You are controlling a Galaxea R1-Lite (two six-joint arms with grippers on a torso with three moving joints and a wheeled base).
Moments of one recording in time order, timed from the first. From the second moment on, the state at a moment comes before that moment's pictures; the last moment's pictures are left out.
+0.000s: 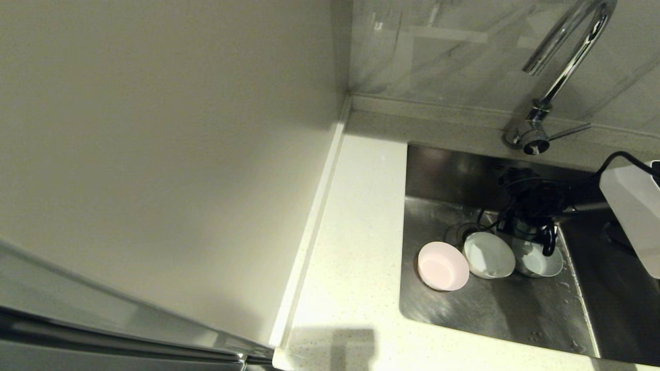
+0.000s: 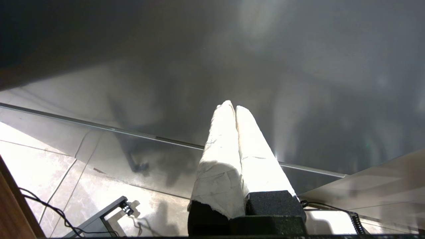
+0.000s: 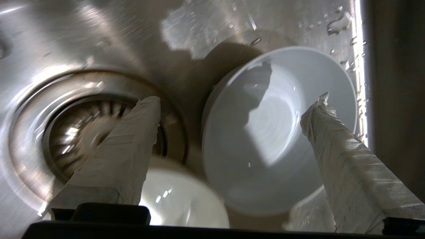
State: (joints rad) left arm 0.00 0.00 0.00 0.00 0.01 -0.02; right arm -0.08 2.43 -1.79 0.30 -0.49 0.46
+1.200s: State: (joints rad) left arm 0.00 0.00 0.00 0.00 0.01 -0.02; right arm -0.10 2.29 -1.62 0.30 -0.52 0.47
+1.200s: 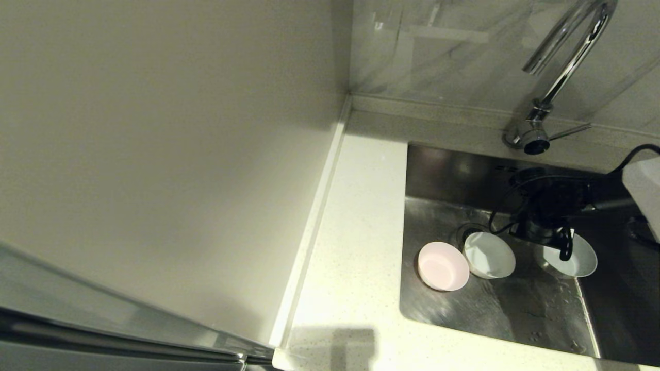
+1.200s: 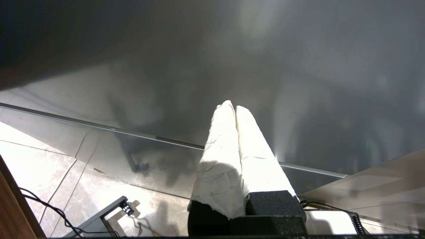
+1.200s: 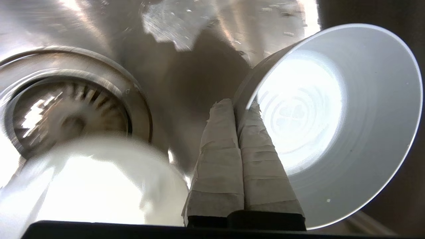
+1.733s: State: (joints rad) left arm 0.00 0.00 0.00 0.00 0.01 -0.02; right arm -0.11 1.78 -1.62 0.61 0.11 0.69
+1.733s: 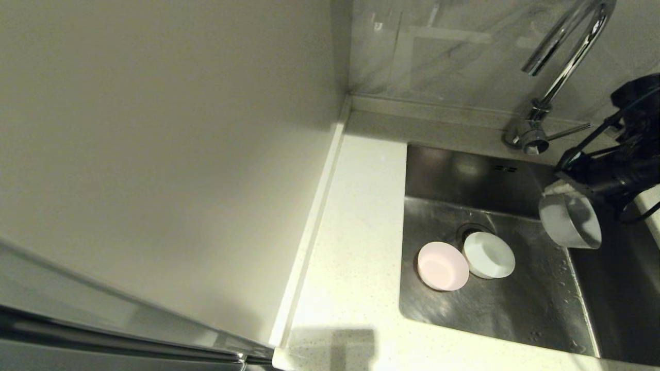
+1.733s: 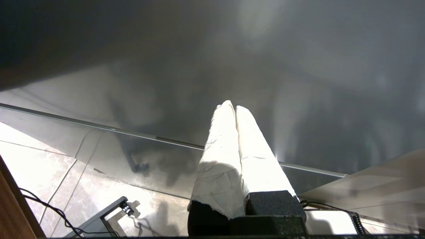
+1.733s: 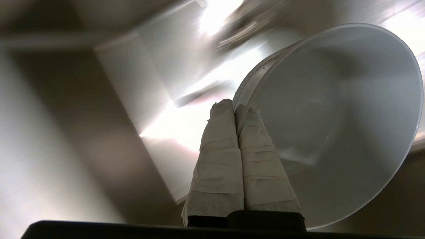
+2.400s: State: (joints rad) left arm 0.00 0.00 0.00 0.00 0.01 -0.02; right arm -0.23 1.65 -1.78 0.91 1.52 1.39
